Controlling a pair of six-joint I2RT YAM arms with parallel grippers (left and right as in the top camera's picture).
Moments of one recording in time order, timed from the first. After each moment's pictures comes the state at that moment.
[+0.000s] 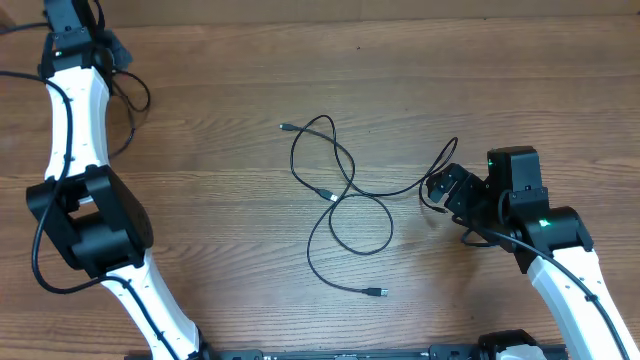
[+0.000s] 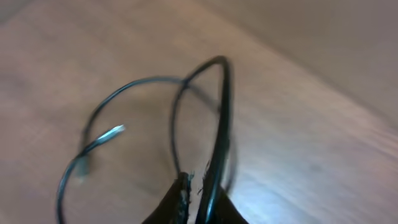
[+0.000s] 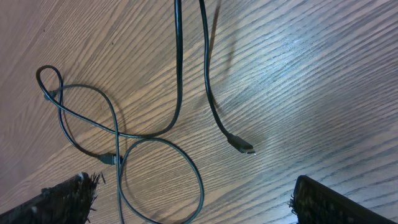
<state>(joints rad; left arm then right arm) 0.29 2.20 2.01 -0.66 -0.22 -0.32 0.14 1.12 0.85 -0.78 -0.13 0.75</state>
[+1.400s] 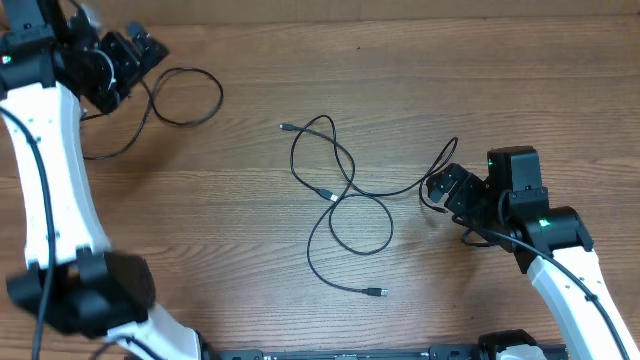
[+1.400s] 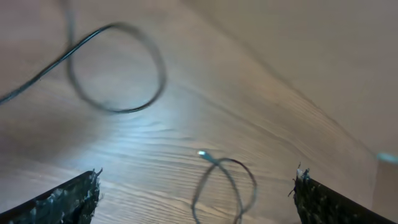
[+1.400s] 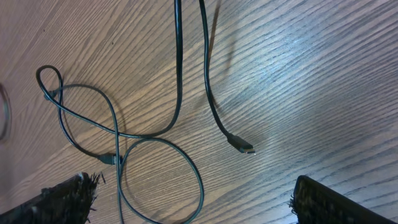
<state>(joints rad) 0.25 1.82 2.02 -1.13 0.41 -0.42 0.14 1.12 0.85 -0.78 -0.13 0.75</state>
